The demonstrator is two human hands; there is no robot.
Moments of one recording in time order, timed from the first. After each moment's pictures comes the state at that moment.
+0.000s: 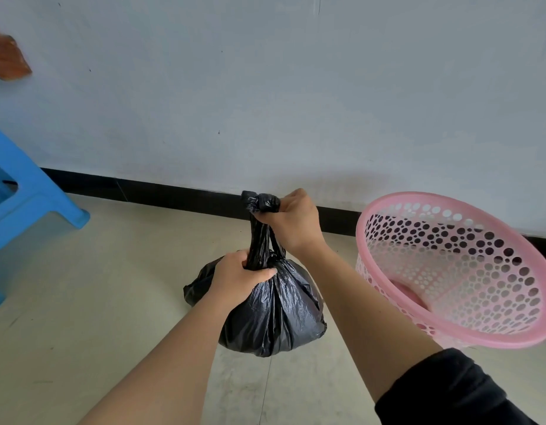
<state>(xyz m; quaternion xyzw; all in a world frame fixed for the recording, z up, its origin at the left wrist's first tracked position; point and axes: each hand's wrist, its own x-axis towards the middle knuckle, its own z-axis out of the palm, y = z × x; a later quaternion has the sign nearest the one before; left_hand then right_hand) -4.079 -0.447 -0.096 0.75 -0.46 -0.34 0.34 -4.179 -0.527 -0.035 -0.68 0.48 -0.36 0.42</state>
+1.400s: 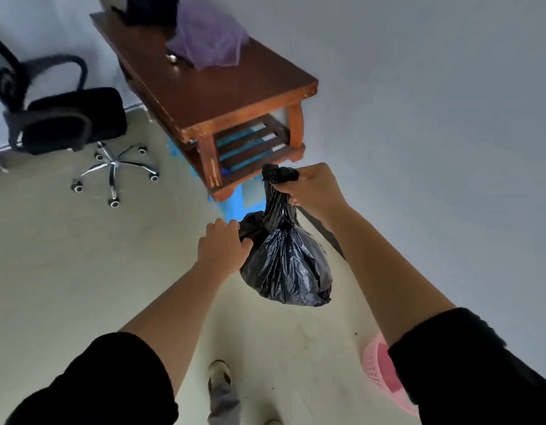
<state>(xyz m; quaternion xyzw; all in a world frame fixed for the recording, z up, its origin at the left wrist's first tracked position) -3.994 -0.156 0.541 0.97 -0.18 -0.11 0.12 -4.040 -0.320 0.633 -0.80 0.23 -0.10 0.54</state>
